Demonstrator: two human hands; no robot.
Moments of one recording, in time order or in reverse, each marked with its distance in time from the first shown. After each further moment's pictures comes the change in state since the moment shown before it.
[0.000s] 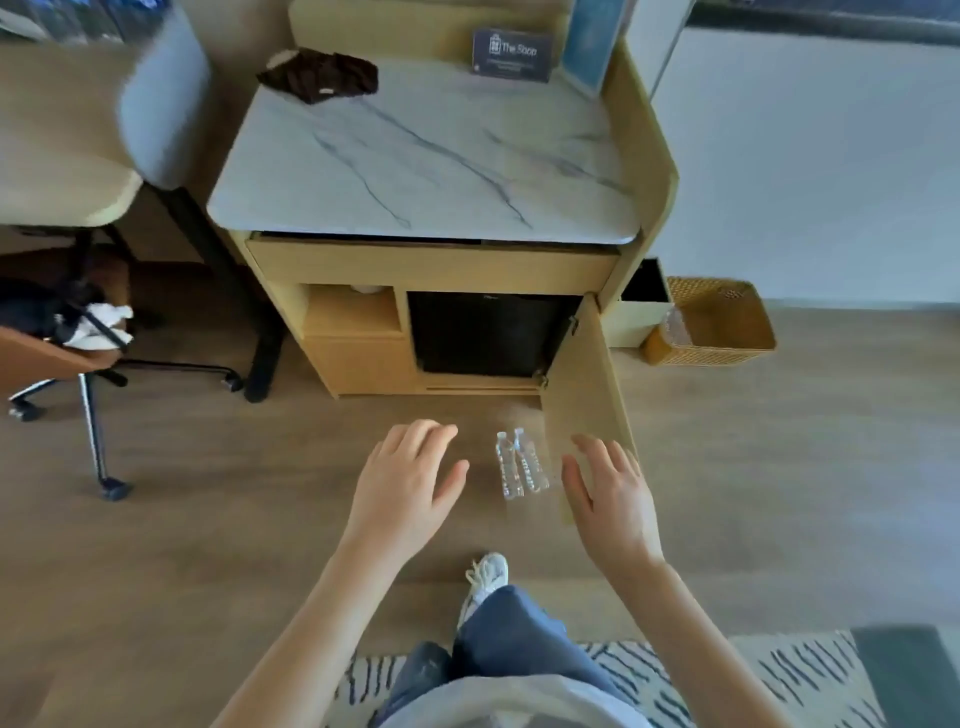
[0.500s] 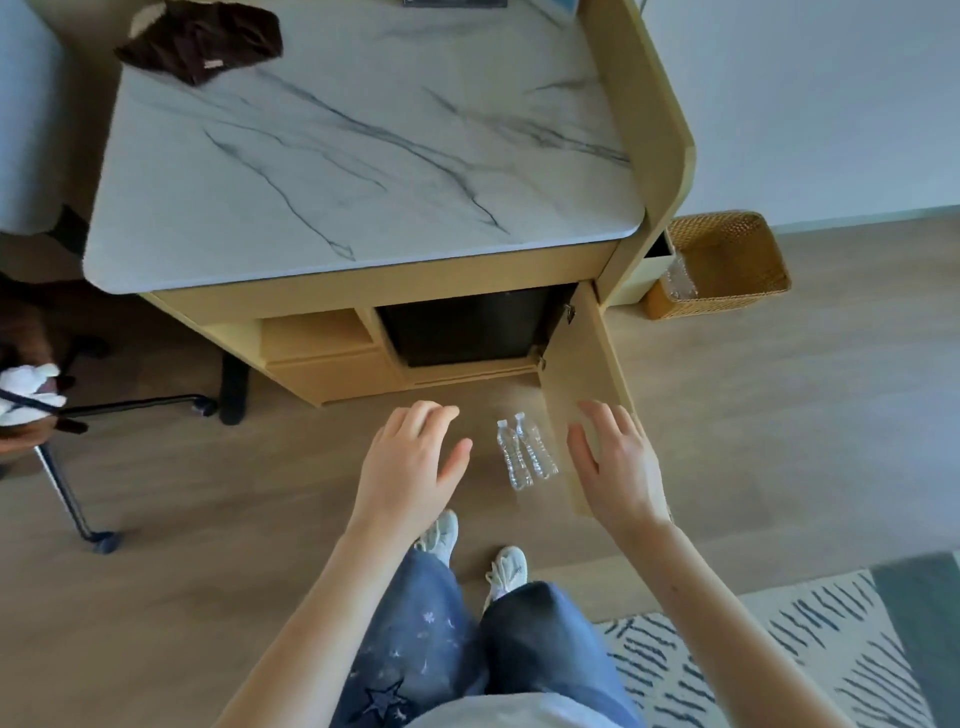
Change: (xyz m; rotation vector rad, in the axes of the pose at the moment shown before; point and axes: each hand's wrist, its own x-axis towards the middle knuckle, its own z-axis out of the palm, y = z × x) left_hand 0.170 -0.042 0.049 -0.062 -0.134 0.030; right_hand 0.157 0.030 0.044 -0.007 -0.013 0.130
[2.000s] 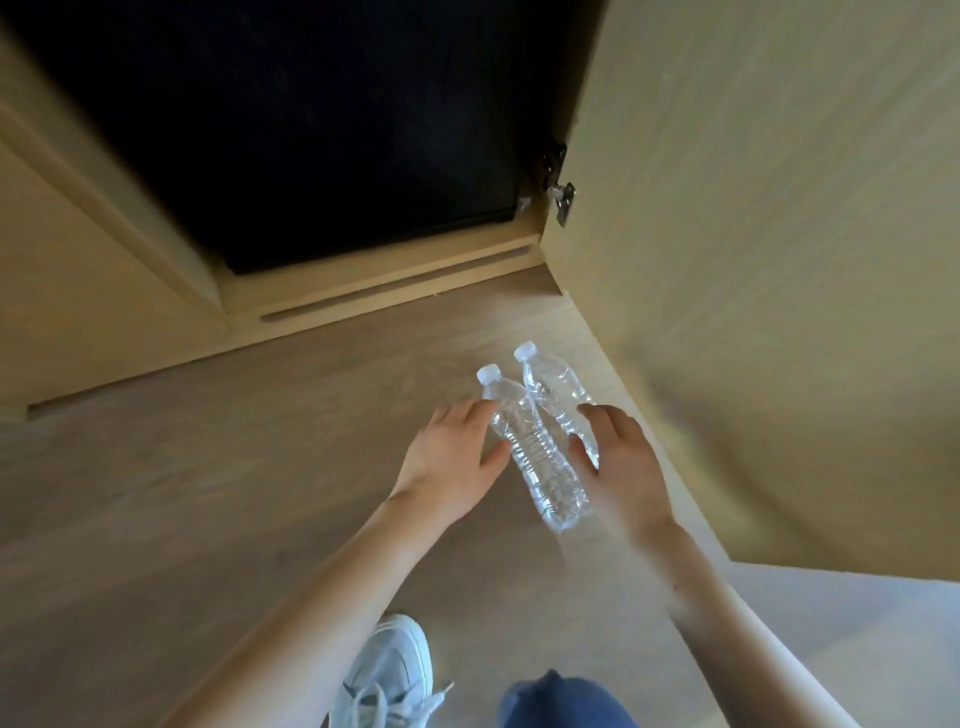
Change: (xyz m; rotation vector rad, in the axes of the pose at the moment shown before) left_hand 0.089 -0.290 0.740 -0.079 -0.374 0.124; right_hand 0.035 0.449 0.654 -0.049 0.067 0.124
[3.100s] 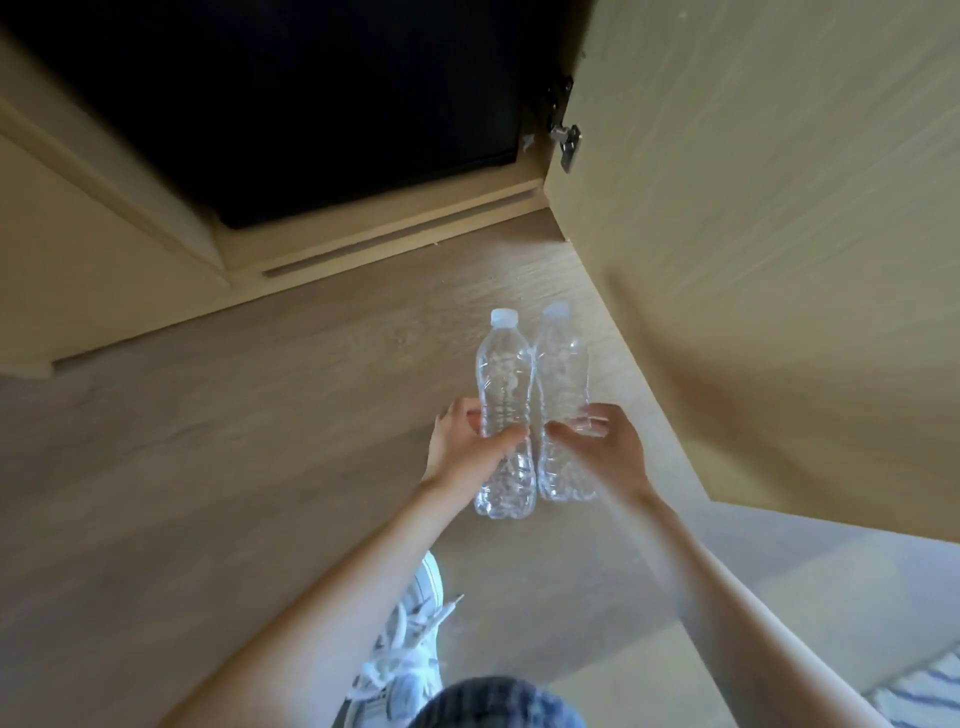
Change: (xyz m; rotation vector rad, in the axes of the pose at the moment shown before) left_hand -0.028 0.028 0.009 -0.677 -0.014 -0.578; right_hand -0.021 -0.026 -0.010 0.600 -0.155 0.754
